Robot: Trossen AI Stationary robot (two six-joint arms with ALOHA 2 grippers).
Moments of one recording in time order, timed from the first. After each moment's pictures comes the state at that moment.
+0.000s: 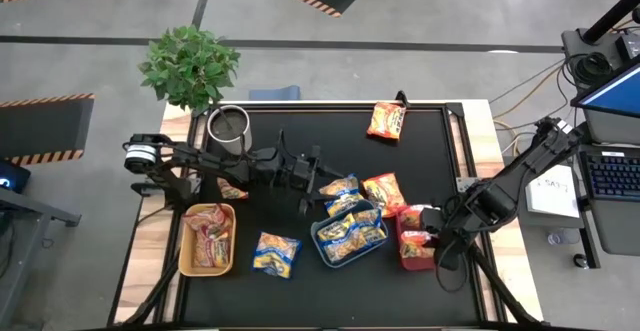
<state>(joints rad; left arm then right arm) 0.04 1.65 0.77 0.99 0.25 -0.04 0.70 1.08 0.93 -0.95 0.10 0.88</state>
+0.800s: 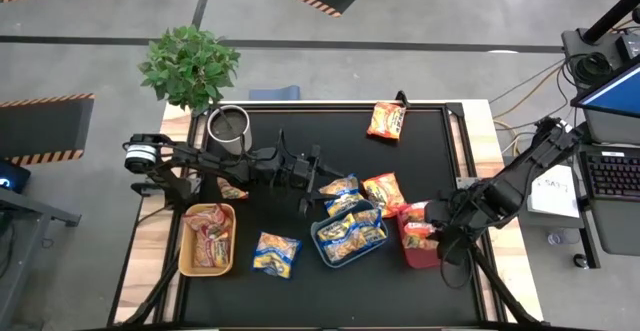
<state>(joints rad) 0.04 1.65 0.77 0.99 0.25 -0.04 0.70 1.07 1.02 -1.10 0.15 0.89</state>
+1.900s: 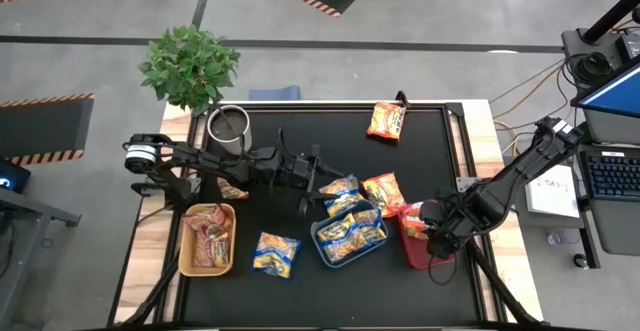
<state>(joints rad) 0.04 1.65 0.77 1.00 0.25 -0.04 0.70 1.07 0.78 -1.01 0.24 0.99</state>
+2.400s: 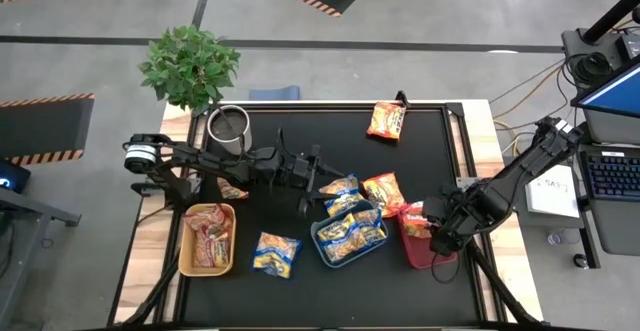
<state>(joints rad) 0.04 1.65 0.77 1.00 0.25 -0.04 0.70 1.06 0.84 -1.10 0.28 0.97</state>
